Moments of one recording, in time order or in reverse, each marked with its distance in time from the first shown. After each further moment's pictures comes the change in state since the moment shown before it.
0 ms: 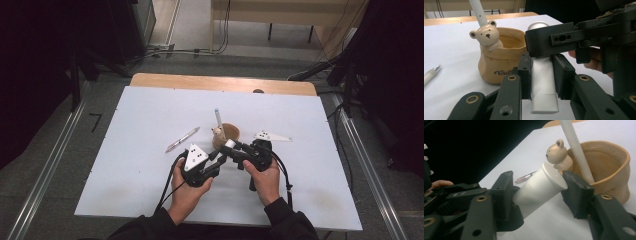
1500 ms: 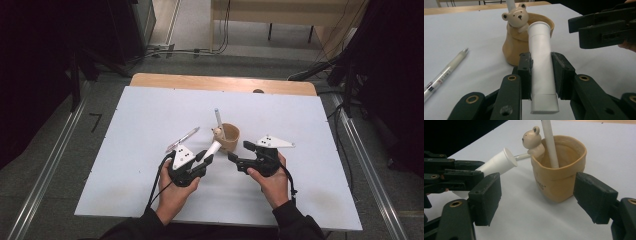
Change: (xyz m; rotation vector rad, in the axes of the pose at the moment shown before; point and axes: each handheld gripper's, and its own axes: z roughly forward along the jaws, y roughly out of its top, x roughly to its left) left arm 0.022 -0.007 -0.016 0.064 0.064 0.001; right arm 0.001 -0.007 -0.017 0.060 -0.203 -0.201
